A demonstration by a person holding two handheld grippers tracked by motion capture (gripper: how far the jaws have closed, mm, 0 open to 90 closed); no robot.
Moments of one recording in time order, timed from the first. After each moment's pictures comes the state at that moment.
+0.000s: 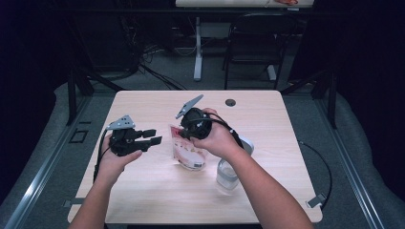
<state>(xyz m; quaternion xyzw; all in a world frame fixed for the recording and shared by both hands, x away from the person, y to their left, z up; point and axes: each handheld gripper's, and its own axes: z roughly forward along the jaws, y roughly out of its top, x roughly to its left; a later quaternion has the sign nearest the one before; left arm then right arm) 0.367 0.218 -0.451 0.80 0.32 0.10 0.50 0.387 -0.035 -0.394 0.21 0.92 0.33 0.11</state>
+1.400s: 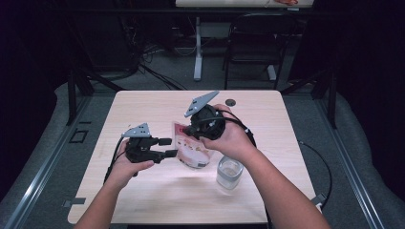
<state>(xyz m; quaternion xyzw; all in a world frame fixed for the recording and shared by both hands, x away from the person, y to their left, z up) 0.367 0.184 -0.477 0.82 0.24 0.02 0.52 0.355 -0.061 -0.350 0.17 0.91 0.37 0.13</state>
